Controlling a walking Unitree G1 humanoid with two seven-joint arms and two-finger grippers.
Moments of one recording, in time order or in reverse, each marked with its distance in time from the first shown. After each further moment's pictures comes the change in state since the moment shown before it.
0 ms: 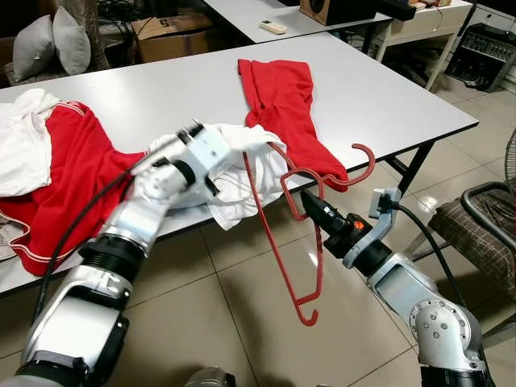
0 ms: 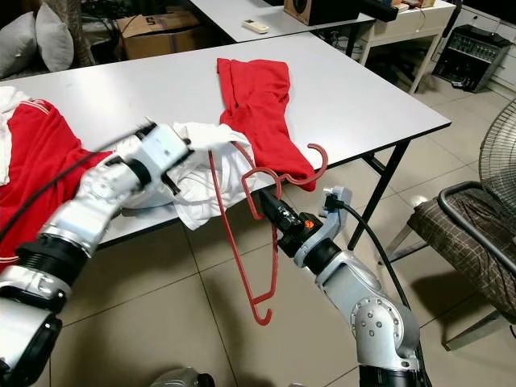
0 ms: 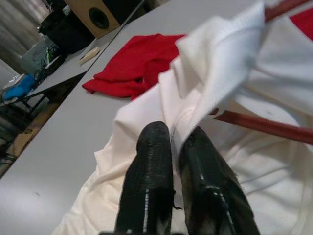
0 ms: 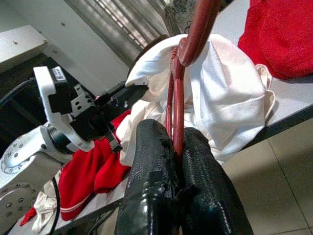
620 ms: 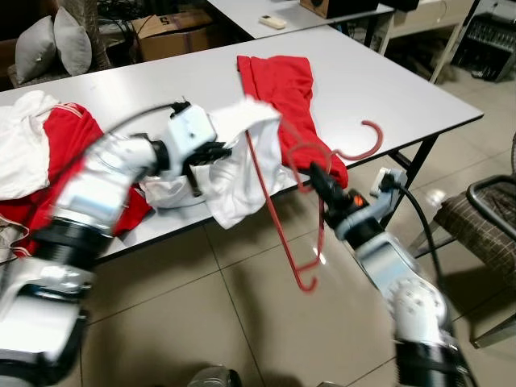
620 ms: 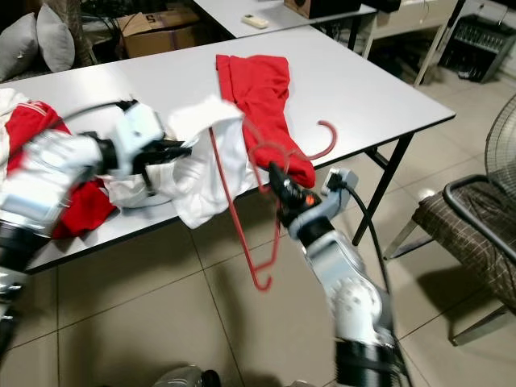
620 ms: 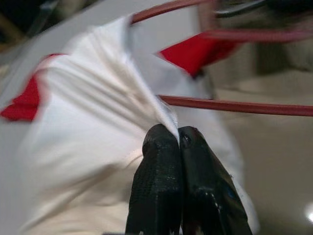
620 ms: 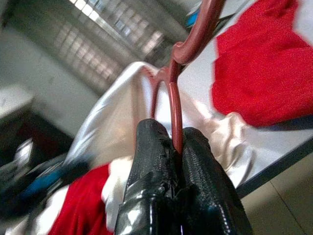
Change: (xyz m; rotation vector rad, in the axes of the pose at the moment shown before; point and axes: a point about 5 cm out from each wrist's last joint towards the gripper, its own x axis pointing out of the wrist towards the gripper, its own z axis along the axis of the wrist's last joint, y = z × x) left arm -0.043 0.033 0.042 0.026 -0.021 -0.456; right arm 0.034 -0.003 0.015 0.089 -0.227 -0.117
